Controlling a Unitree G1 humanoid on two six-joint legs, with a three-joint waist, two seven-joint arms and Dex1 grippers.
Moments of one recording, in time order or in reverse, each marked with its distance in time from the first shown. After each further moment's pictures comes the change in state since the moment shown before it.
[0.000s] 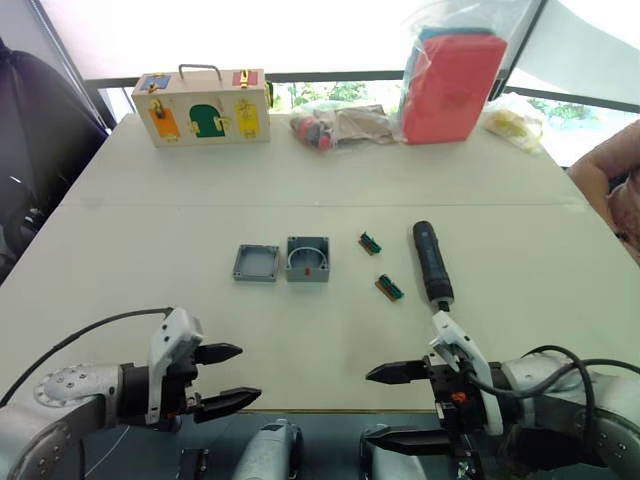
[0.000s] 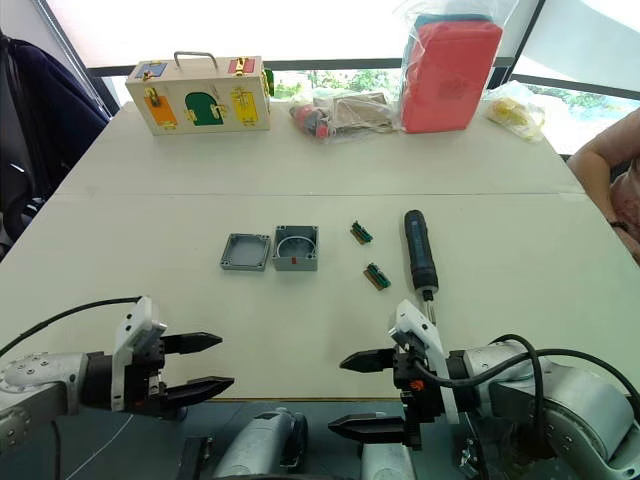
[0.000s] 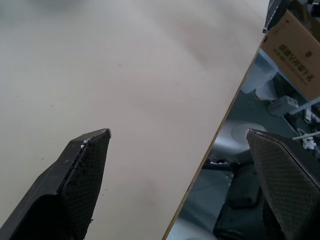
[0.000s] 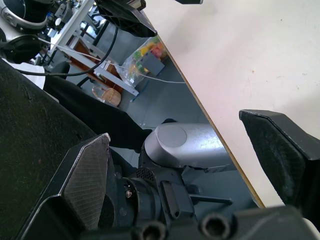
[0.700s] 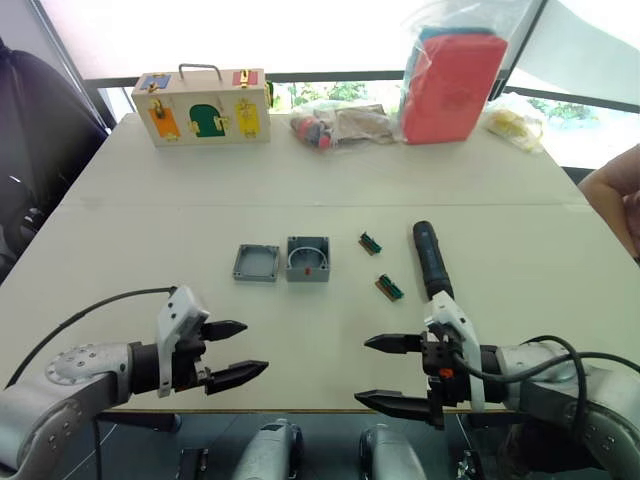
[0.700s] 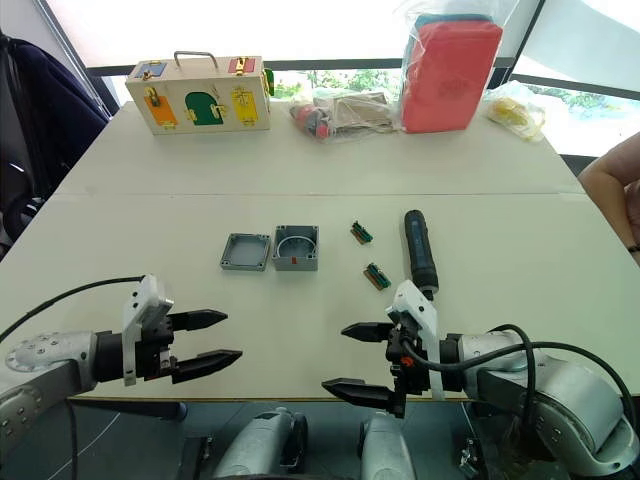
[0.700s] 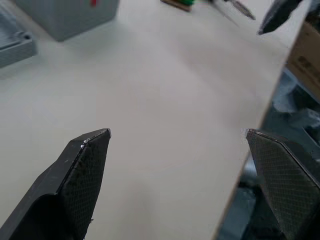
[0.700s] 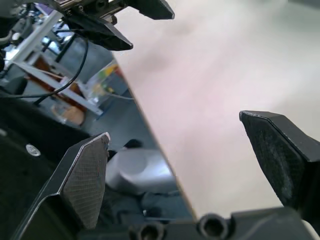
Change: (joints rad) left arm -0.159 -0.021 -0.017 0.028 -0.024 0.092 0.141; right arm -0.073 0.064 0.006 0.006 -0.049 -0.022 -0.147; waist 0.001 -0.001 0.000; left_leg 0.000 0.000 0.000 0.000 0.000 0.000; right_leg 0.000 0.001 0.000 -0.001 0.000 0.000
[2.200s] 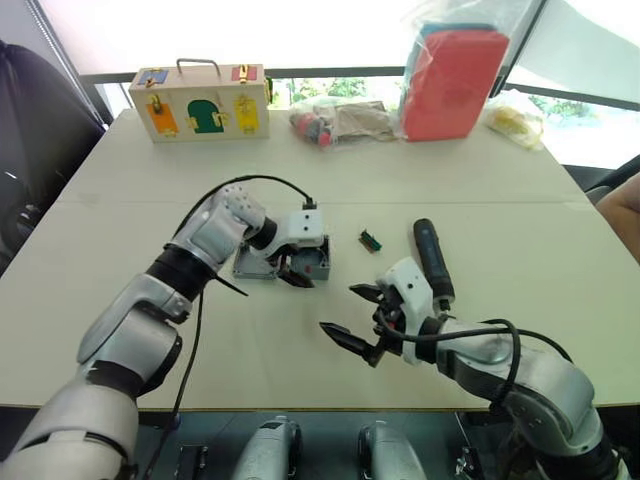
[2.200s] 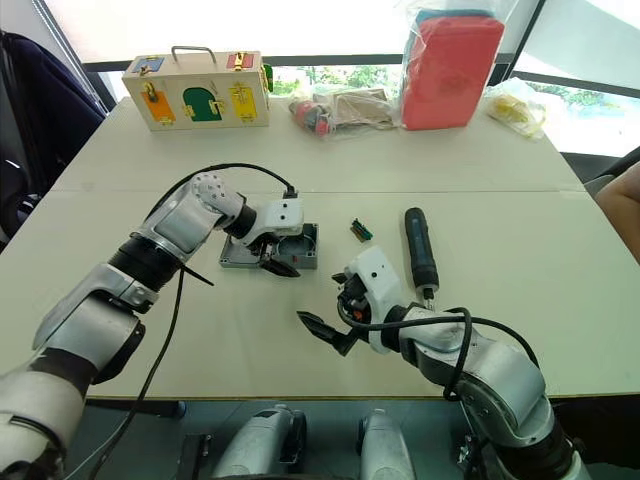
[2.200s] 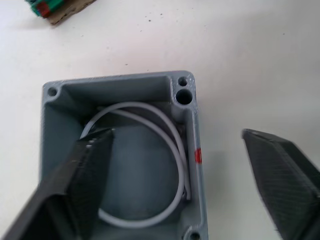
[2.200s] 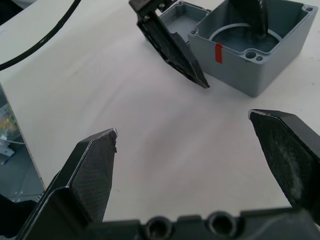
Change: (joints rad) left arm -1.199 -0.371 -0.804 1.132 0.873 -0.588 -0.573; right arm -0.220 0.309 0.174 -0.031 -0.239 0.168 -0.490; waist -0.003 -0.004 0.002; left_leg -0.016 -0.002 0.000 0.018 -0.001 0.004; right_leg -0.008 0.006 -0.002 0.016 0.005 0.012
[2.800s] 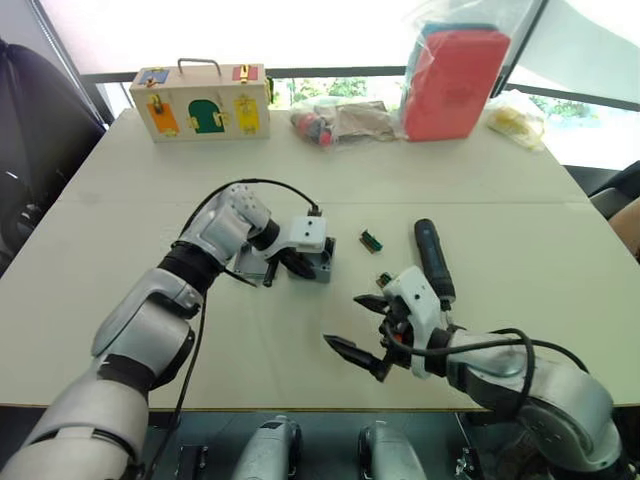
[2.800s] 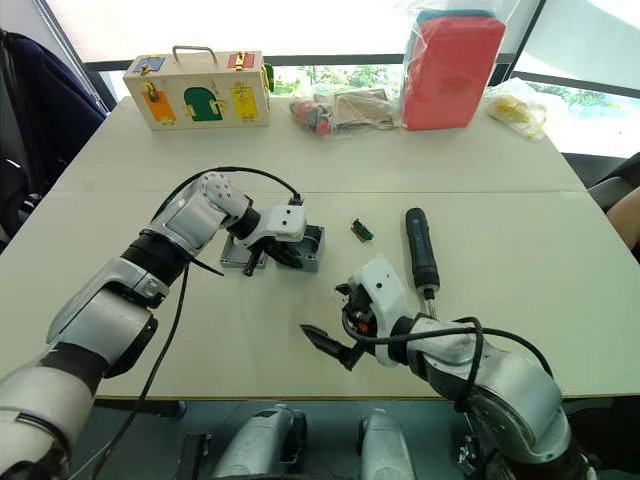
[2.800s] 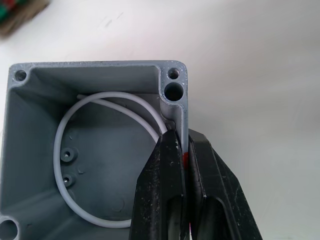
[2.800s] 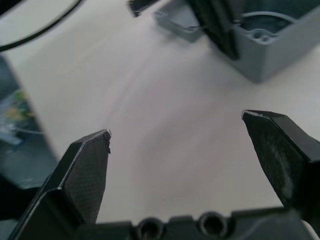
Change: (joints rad) left arm -0.043 -0.029 0.030 0.131 -0.021 -0.222 -0.207; right arm 0.074 -0.086 -0.109 -0.119 0.152 0.059 0.085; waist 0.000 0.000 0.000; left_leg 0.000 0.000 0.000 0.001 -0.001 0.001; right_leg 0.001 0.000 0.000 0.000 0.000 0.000
